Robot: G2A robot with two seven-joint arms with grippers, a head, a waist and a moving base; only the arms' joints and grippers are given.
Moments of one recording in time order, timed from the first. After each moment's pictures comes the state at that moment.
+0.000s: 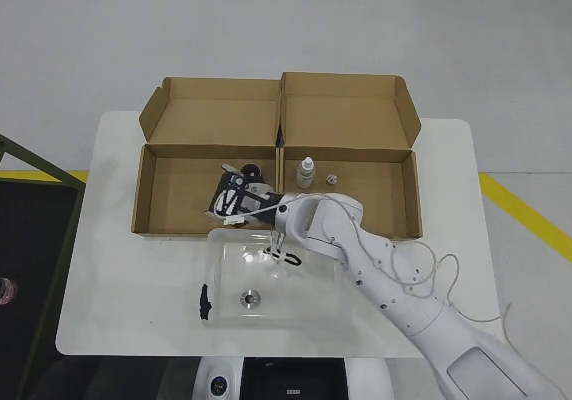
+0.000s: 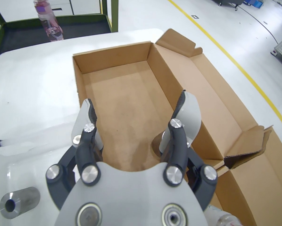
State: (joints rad) left arm -0.19 -0.18 -0.57 -1.44 2.04 -0.23 0.13; right arm -0.83 -1.44 0.78 -1.50 -1.33 -0.49 0.32
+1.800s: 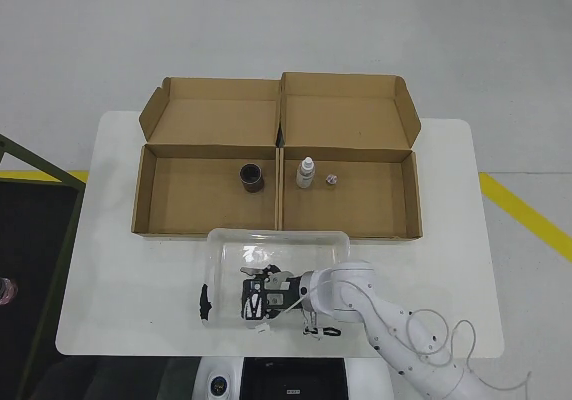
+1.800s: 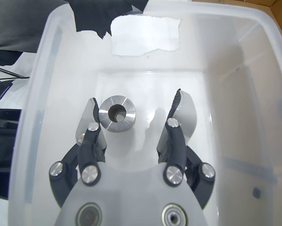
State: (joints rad) left arm -0.19 -0.18 -0.57 -1.44 2.04 -0.23 0.13; right arm -1.15 -1.32 0.80 -1.61 -1.52 -0.82 0.36
